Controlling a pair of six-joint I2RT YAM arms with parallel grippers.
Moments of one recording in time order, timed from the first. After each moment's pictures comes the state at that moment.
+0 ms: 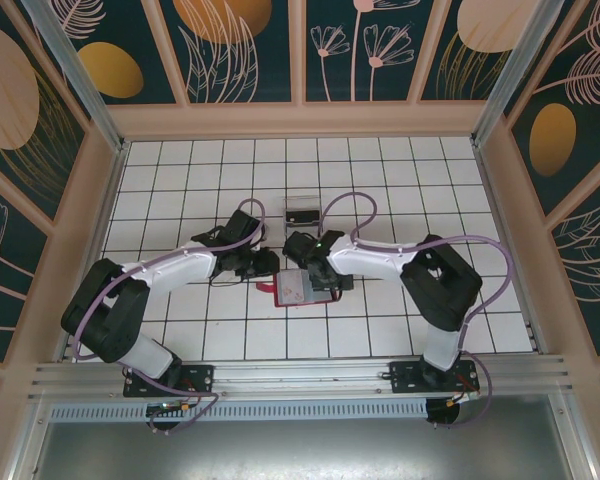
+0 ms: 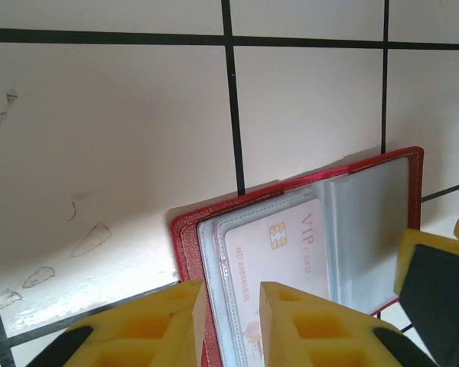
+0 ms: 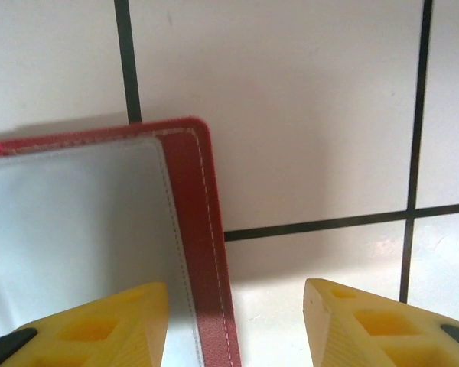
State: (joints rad) left arm -0.59 1.54 0.83 -0.34 0.29 -0.67; right arm 0.94 1.80 1.16 -0.88 0.30 0.91
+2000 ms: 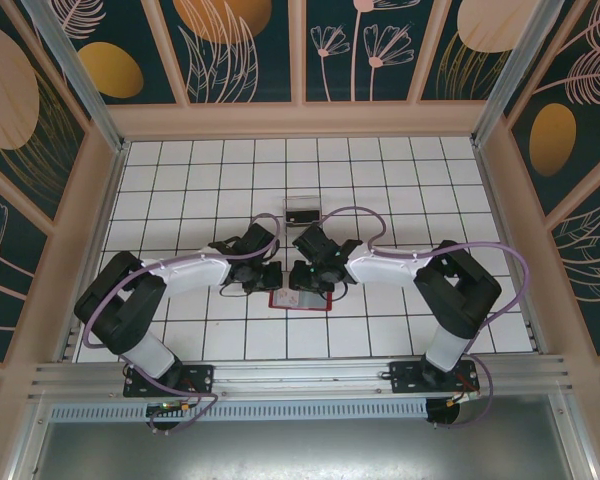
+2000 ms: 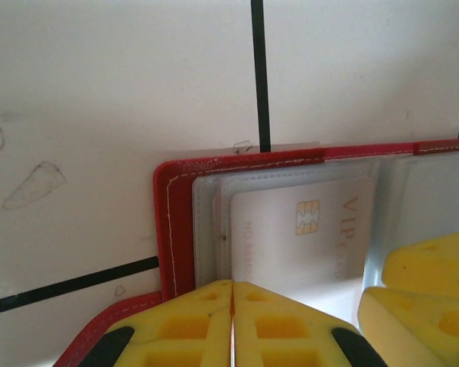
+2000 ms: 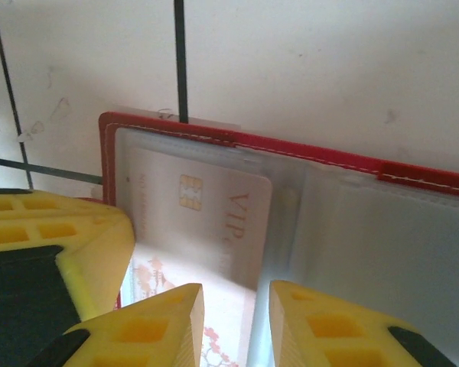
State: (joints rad) left arm -0.70 1.62 0.81 -0.35 0.22 -0.72; right arm 0.90 1.71 0.96 -0.34 -0.19 0.90
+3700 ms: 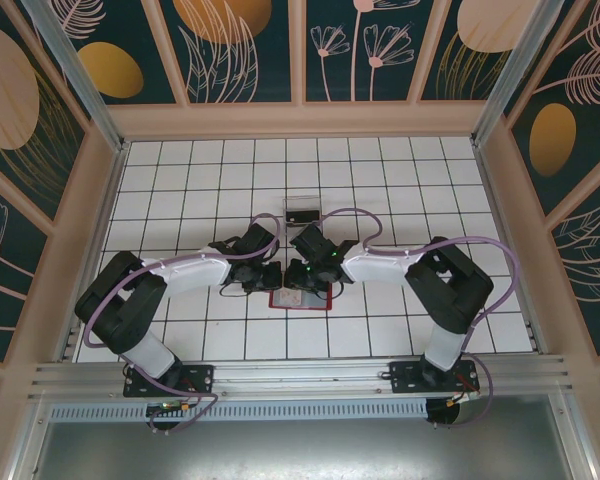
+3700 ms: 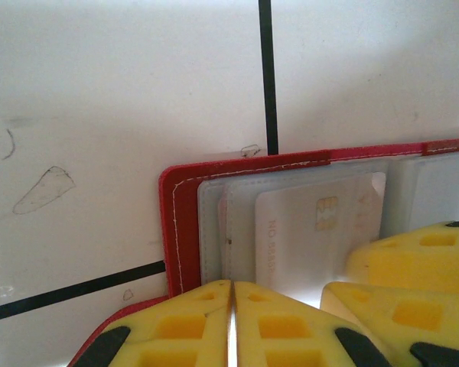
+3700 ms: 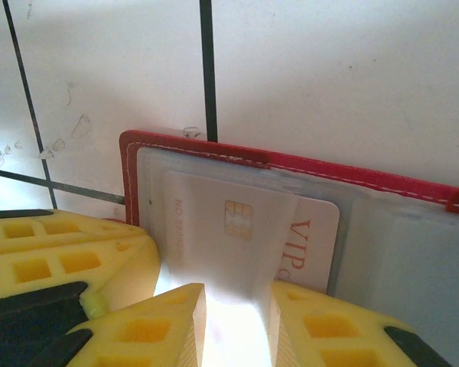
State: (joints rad) left arm -0.70 1.62 0.81 -0.35 0.22 -0.71; right arm 0.90 1.76 0.97 -0.28 -0.22 0.94
